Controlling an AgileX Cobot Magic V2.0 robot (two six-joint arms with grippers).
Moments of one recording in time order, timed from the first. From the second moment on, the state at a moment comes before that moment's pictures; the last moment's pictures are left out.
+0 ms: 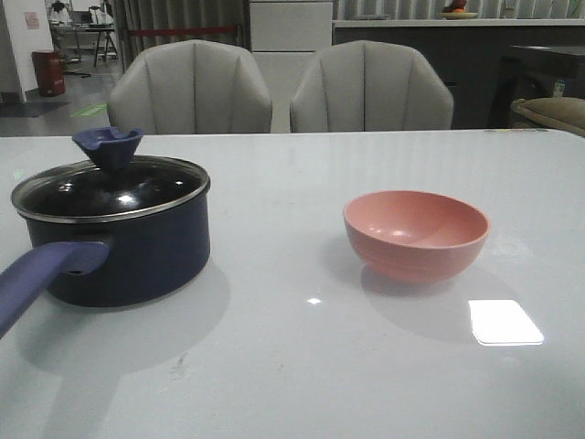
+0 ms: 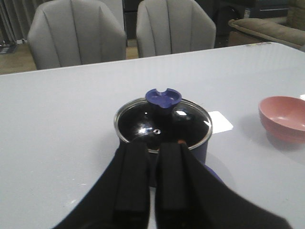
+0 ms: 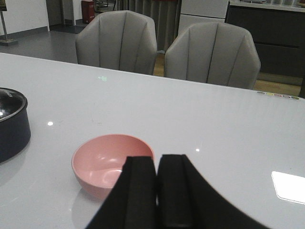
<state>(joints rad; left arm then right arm) -0.27 0.11 -0.31 -0.06 0.44 0.04 0.26 0.29 -0.19 0.17 0.03 -0.17</state>
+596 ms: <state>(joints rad) -0.11 0.00 0.00 -0.05 0.04 0.04 0.26 0.29 -0.19 0.17 0.03 -0.17</state>
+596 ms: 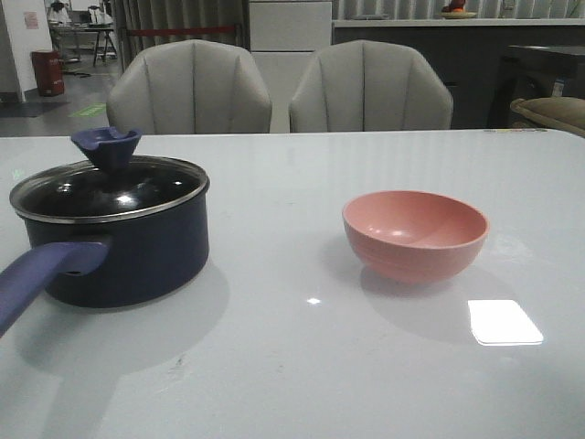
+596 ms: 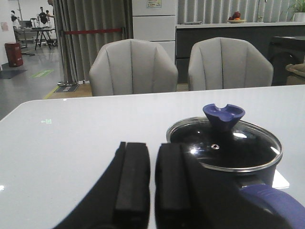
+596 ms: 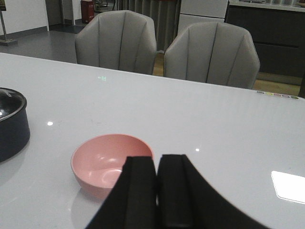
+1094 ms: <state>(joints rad) -0.11 0.00 0.00 -0.05 0.03 0.04 0.26 0.29 -0.19 0.17 0.03 -0.17</state>
